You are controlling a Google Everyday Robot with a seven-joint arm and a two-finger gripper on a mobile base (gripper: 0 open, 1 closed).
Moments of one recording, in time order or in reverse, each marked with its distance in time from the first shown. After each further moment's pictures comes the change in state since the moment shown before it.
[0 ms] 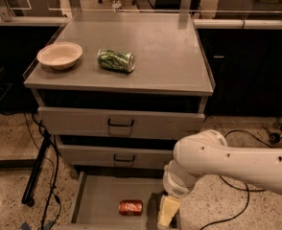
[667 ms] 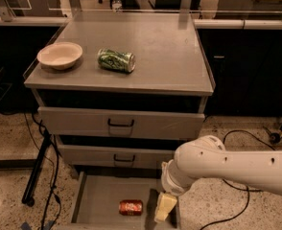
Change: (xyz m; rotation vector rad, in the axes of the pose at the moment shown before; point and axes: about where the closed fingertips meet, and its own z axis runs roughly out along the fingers) arm -0.006 -0.027 0.027 0.075 -0.070 -0.020
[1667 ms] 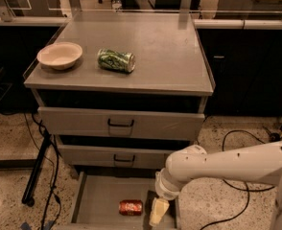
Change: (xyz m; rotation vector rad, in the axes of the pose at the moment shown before) arm 0.010 -0.006 0.091 -0.087 -0.006 -0.003
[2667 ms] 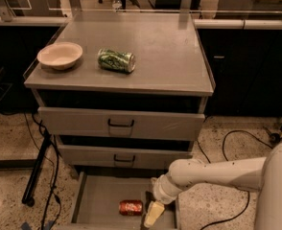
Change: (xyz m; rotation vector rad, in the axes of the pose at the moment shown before) arm 0.005 -0.018 0.078 -0.055 -0.163 0.034
